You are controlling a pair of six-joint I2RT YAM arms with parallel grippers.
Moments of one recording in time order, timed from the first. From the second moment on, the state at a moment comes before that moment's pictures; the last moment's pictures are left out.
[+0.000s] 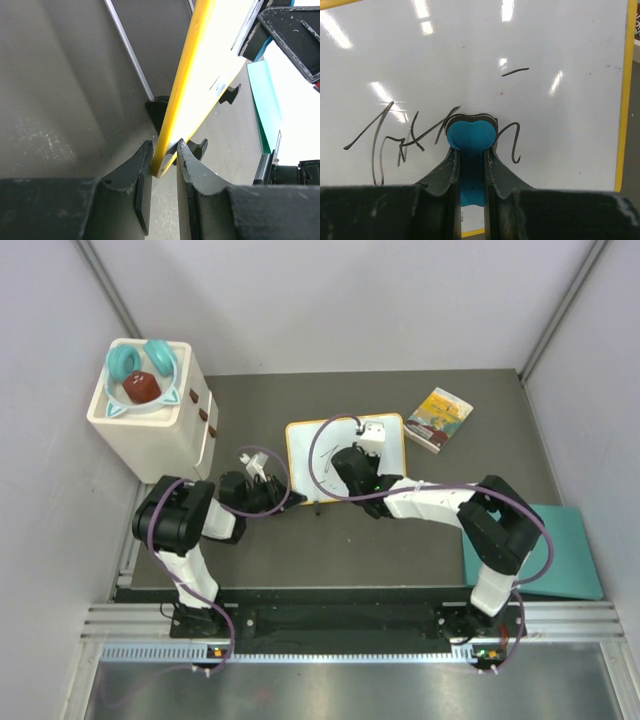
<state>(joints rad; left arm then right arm) -0.19 1.81 0.41 1.02 0.71 -0.71 0.86 1.77 1.05 0.10 0.81 0.58</state>
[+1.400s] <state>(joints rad) -0.19 1.81 0.41 1.01 0.69 -0.70 1.02 1.95 1.19 0.28 0.79 0.32</state>
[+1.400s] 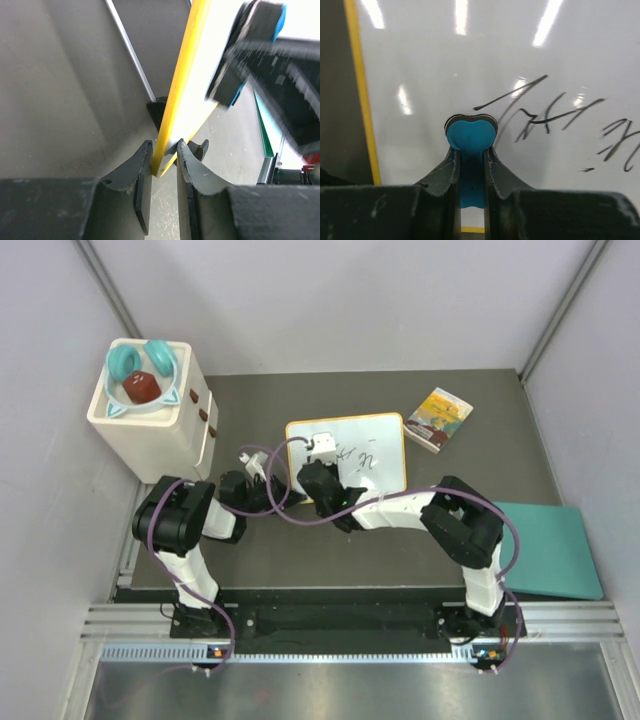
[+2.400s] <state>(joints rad) -0.21 1.81 0.43 0.99 0.69 -0.69 0.71 1.69 1.00 -0.01 0.71 0.95</state>
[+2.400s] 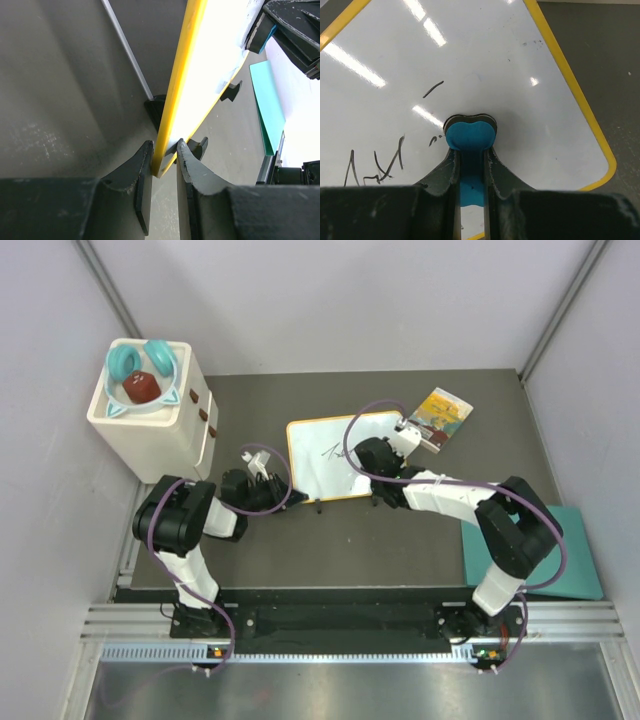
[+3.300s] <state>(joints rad) -0.21 1.80 0.43 0.97 0.69 -0.69 0.97 1.85 1.14 -0.28 0.82 1.07</state>
